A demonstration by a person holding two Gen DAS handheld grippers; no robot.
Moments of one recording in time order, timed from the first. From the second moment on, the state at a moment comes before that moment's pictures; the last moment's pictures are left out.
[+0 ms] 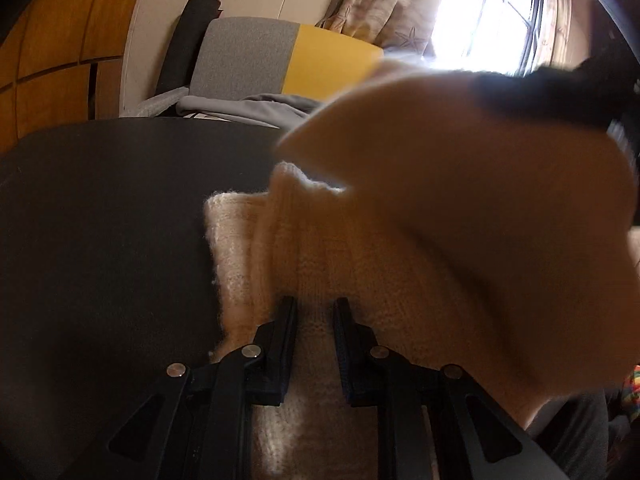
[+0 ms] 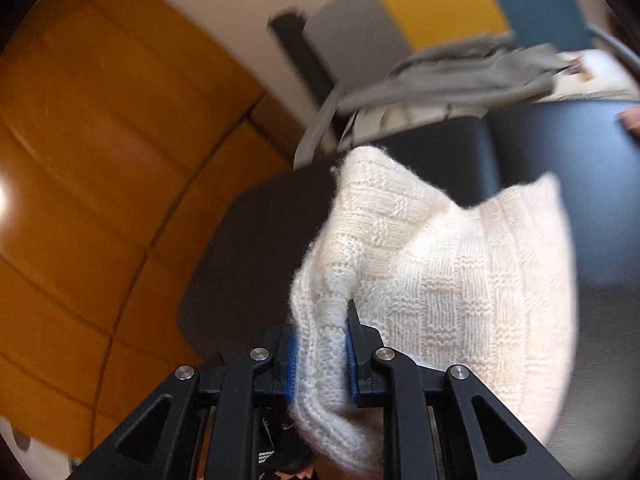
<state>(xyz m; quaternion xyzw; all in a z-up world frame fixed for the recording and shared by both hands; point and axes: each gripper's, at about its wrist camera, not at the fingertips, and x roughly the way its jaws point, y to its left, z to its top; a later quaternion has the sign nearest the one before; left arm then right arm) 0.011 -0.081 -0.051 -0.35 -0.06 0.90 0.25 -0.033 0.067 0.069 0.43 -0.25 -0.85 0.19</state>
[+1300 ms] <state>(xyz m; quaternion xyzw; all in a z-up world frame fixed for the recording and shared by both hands) 0.025 -0.167 -0.054 -0.44 -0.36 0.72 0.40 0.066 0.038 -0.022 0.38 0.01 -0.89 0.26</state>
